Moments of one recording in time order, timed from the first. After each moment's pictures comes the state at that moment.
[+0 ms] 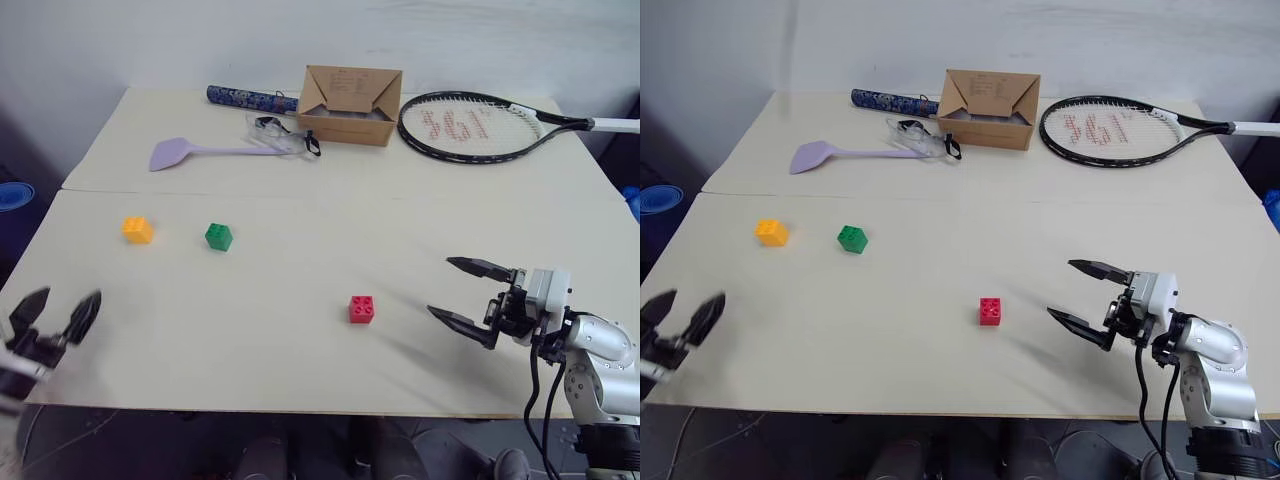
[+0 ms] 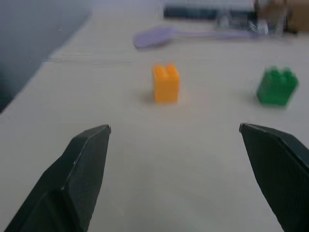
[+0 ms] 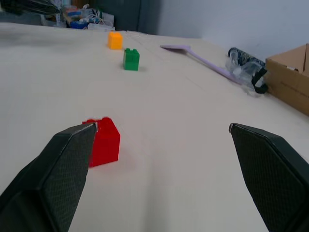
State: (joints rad) left arm 0.05 0.46 0.74 -0.16 -0.61 0.32 -0.45; right arm -0.10 -0.59 -0.23 -0.07 0.58 -0.10 1.18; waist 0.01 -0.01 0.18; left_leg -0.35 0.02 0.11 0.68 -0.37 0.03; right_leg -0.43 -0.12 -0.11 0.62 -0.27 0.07
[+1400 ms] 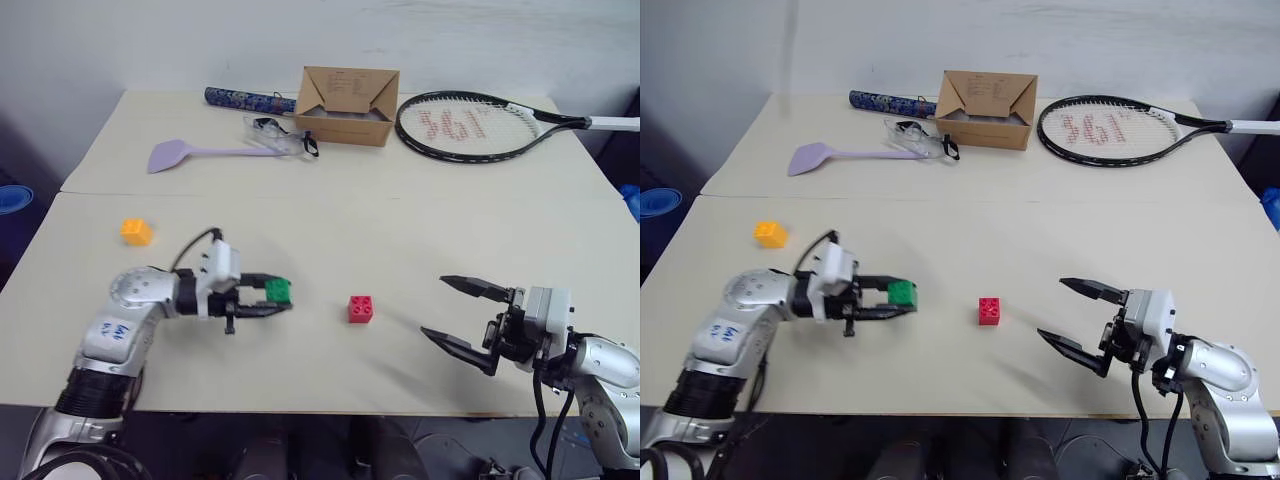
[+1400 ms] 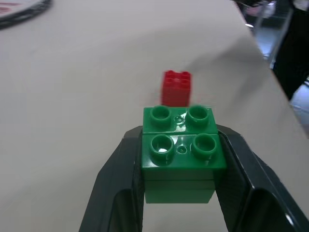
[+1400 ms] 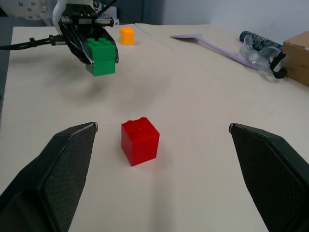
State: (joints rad) left arm -0.35 0.64 -0.12 -0.01 -0.38 0.13 -1.22; right arm 0.14 -0.64 -0.25 -0.31 0.58 0.00 1.12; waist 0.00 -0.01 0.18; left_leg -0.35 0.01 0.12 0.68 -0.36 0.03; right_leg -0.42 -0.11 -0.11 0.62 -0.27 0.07
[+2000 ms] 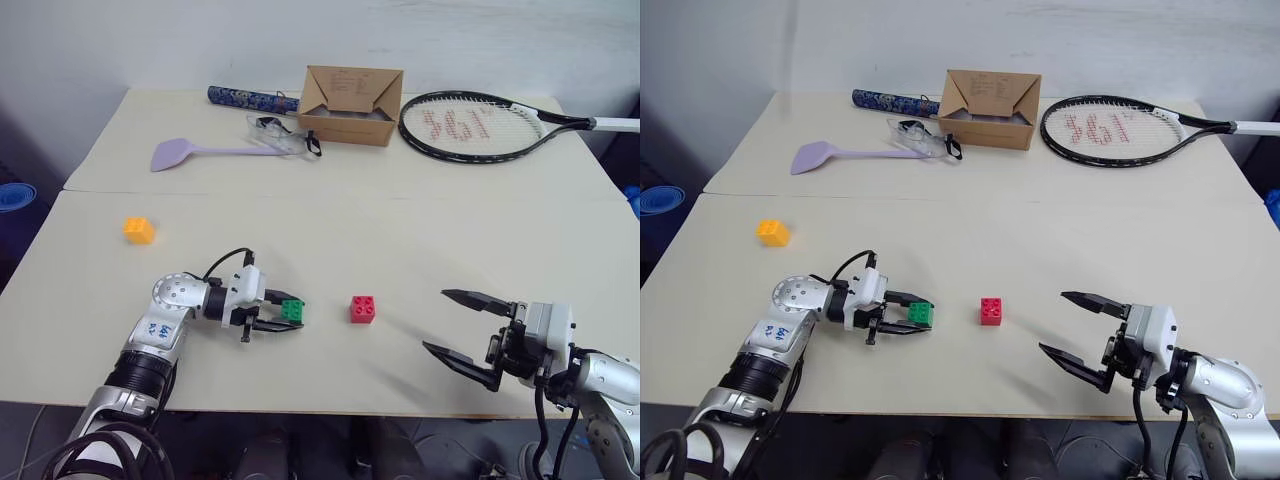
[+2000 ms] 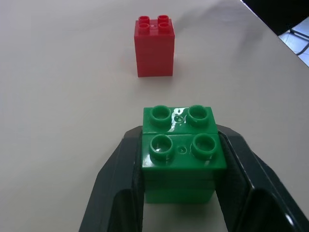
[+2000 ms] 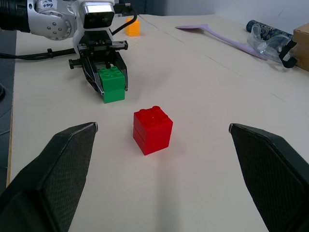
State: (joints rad) left arm -0.48 0.53 -0.18 0.36 -0.25 -0.14 -1.32; right arm 0.20 -0.64 -0.25 -0.35 0.57 0.00 1.10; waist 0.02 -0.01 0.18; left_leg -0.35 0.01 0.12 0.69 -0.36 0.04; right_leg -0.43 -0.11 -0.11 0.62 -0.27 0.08
